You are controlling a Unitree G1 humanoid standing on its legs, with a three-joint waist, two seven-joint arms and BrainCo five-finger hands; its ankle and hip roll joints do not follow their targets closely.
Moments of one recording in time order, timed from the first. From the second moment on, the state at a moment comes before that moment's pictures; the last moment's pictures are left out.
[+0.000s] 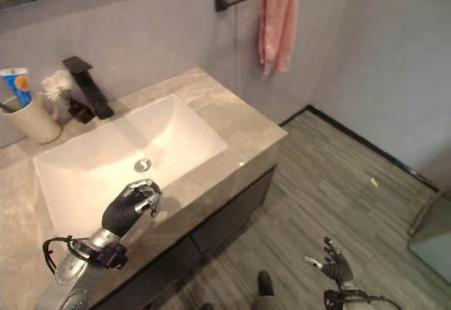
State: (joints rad) left arm 0.14 0.69 -0.31 -0.23 -0.70 -0.28 -0.27; right arm 0.30 -0.40 0.02 0.53 0.21 -0.29 0.00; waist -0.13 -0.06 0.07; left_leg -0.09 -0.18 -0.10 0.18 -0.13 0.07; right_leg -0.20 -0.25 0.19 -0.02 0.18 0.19
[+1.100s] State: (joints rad) left arm 0.23 0.35 -0.24 0.66 -0.37 -0.21 -0.07; right arm 0.24 -0.38 0.04 0.87 0.21 -0.25 -0.07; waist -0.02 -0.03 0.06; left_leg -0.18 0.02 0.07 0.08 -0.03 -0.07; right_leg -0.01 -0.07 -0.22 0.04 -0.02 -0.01
